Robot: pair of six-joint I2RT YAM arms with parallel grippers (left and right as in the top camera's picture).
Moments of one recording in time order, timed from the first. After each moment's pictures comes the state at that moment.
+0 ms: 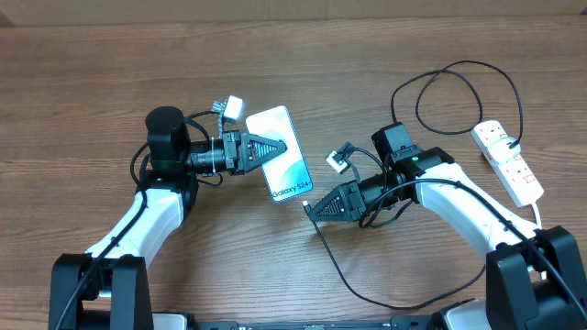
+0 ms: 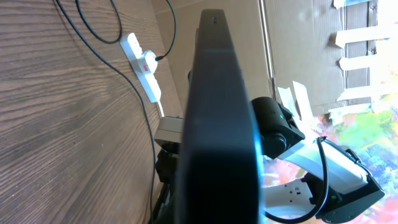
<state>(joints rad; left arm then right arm) -0.08 1.54 0.72 0.52 1.36 -1.02 0.35 1.61 0.93 -0.74 -1.29 -0.09</state>
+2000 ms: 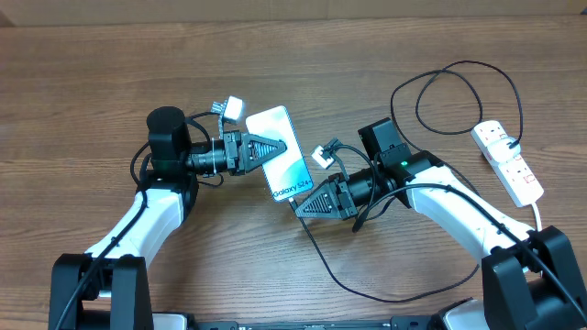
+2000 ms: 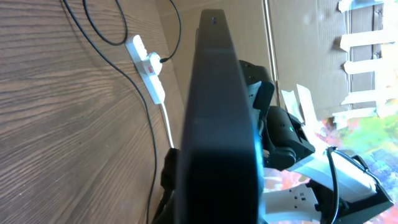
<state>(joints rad) -0.08 1.54 0.72 0.49 1.34 -0.99 0.41 1.61 0.93 -0.50 -1.31 -0.06</state>
